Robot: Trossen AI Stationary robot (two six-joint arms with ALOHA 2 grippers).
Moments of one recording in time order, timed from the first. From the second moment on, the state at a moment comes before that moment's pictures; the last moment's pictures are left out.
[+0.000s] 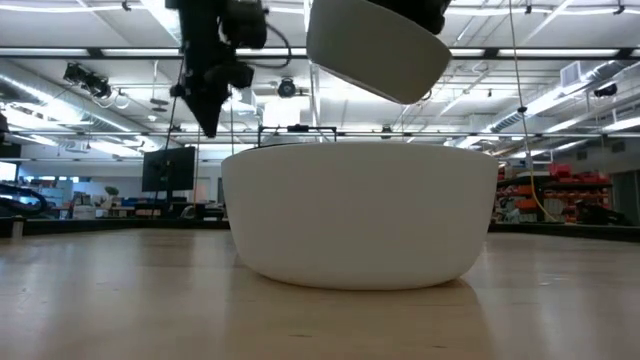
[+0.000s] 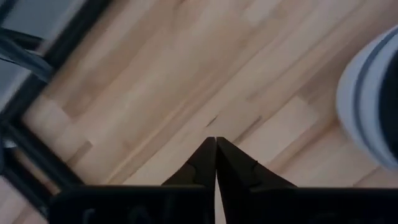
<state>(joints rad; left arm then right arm) 0.46 1.52 1.34 -1.16 -0.20 -0.28 0.00 1.56 1.49 -0.98 0.18 0.29</state>
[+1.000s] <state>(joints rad) 0.36 1.52 0.89 -0.60 0.33 -0.33 -0.09 1.56 1.49 -0.87 0.10 0.21</state>
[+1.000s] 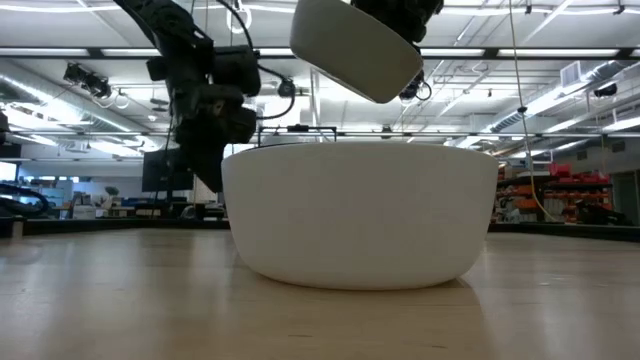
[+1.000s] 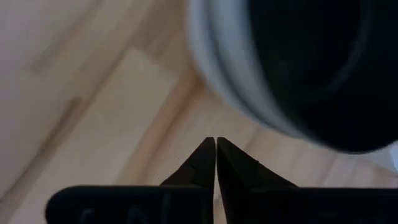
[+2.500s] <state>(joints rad) 0.57 1.52 0.98 -0.31 0.33 -0.16 -0.19 1.76 1.53 -0.85 0.02 0.16</state>
